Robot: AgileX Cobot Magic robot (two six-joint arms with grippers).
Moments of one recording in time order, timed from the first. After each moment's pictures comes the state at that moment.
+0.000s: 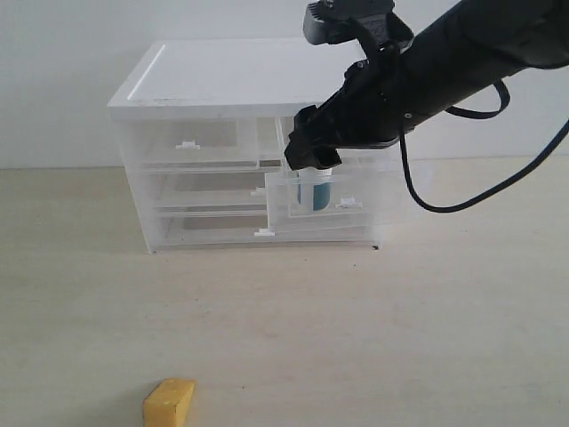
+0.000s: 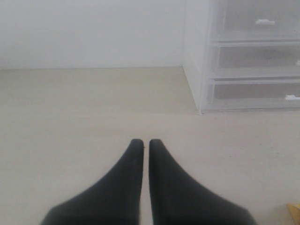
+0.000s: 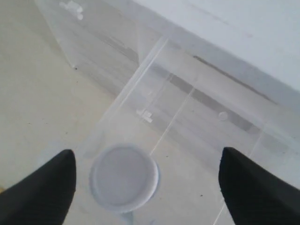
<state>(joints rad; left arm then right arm) -0.01 0.00 0.00 0.02 0.29 0.00 0.48 1.65 -1.33 0.41 0.54 -0.50</state>
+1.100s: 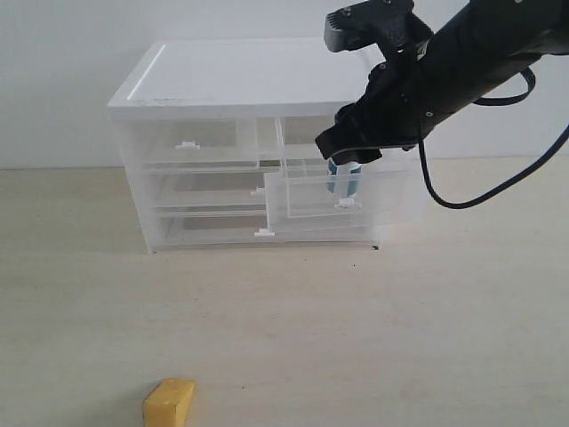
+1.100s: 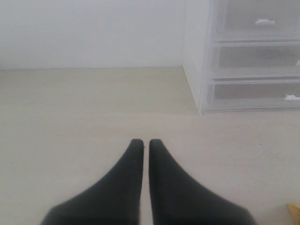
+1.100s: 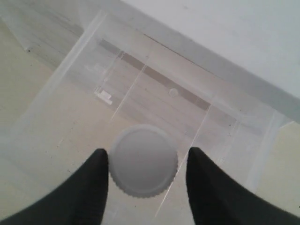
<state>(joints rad) -0.01 0.00 0.00 0.02 0.29 0.00 0.46 1.65 -1.34 0.17 0.57 -0.32</state>
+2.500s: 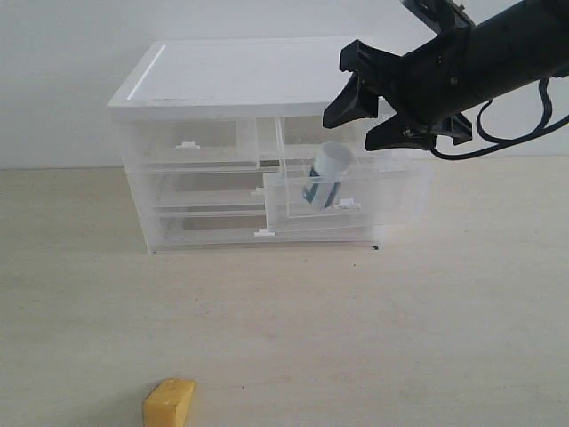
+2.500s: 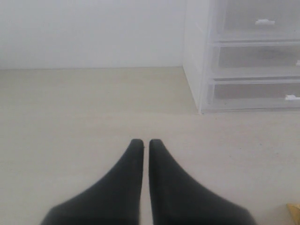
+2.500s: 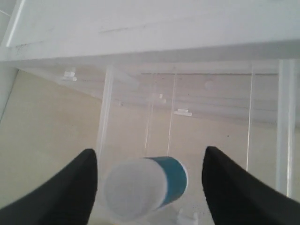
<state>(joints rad) -0.01 0.00 0.00 0.02 0.29 0.00 0.26 1.68 -1.34 0.91 0.72 -0.39</state>
